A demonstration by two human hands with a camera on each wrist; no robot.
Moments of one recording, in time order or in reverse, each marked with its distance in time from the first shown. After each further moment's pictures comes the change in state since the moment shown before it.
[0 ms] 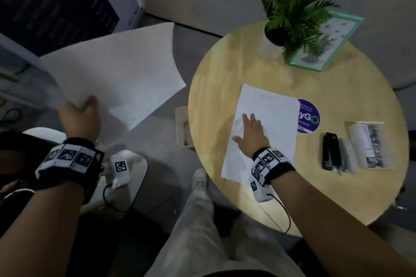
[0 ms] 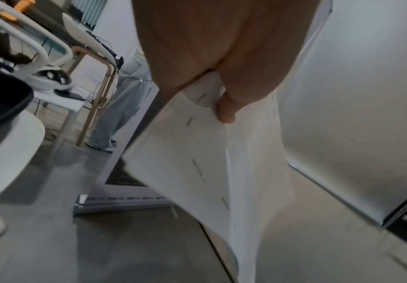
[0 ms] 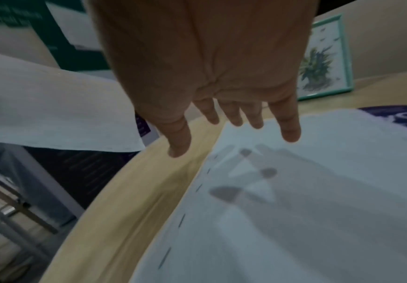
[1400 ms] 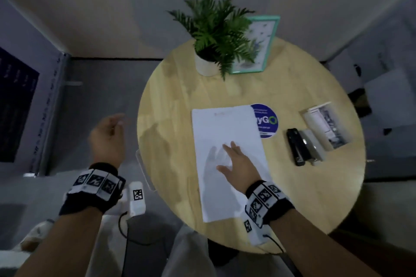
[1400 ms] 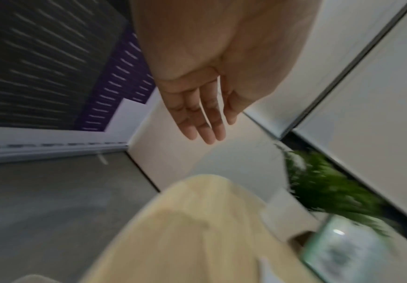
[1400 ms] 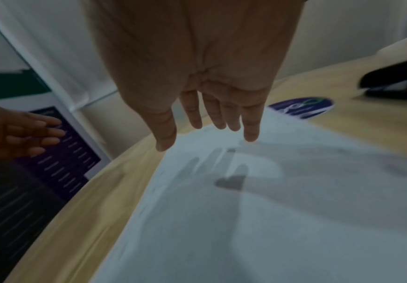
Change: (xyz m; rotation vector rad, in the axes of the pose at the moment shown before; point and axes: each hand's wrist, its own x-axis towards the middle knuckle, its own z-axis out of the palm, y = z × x) left_hand -0.006 0.048 0.192 -0.036 -0.473 0.347; right_hand -0.011 0.050 -0.004 0.318 0.114 0.077
